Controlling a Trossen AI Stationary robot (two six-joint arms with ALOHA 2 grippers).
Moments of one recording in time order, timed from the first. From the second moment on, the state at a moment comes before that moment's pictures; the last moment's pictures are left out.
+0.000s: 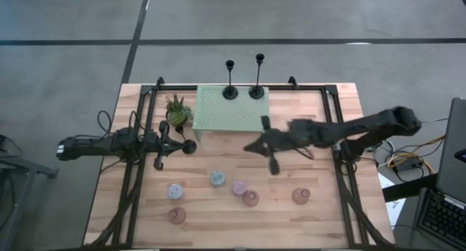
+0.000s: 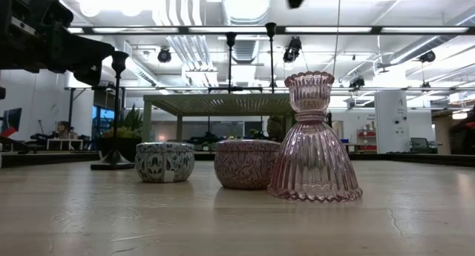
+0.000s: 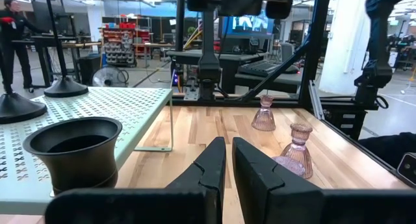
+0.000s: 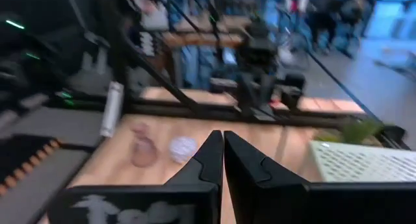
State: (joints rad) left arm 0.00 0.04 0.01 0.01 0.02 -0.03; right arm 0.15 1.28 0.90 0.24 0.00 0.03
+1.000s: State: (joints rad) left arm 0.00 0.04 0.01 0.01 0.02 -0.03; right arm 0.33 0.43 0.15 0.35 0.16 0.06
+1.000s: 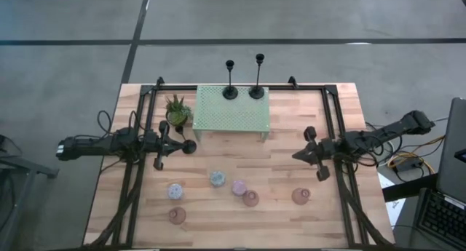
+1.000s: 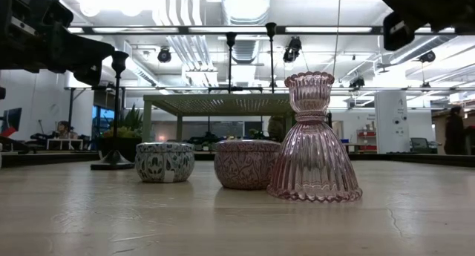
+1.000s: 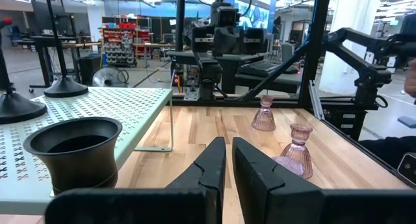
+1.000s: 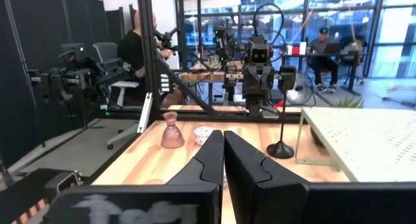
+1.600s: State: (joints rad) left arm 0.00 0.04 0.01 0.01 0.02 -0.03; right arm 0.33 0.16 0.10 0.17 0.16 -0.06
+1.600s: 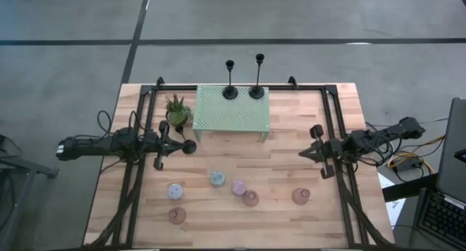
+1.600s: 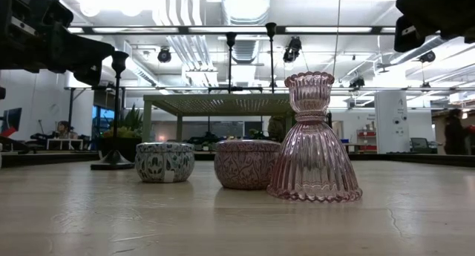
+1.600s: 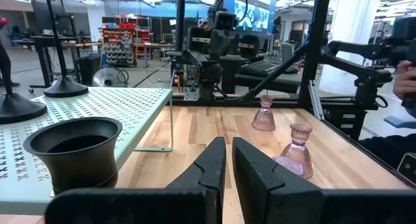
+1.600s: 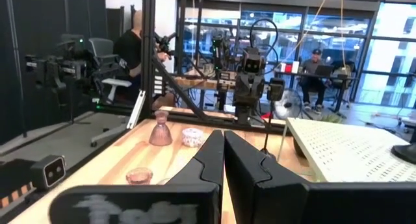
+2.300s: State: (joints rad) left arm 0.00 0.04 0.01 0.02 0.02 -0.04; right arm 0.33 0.14 0.10 0.16 0.16 -0.08
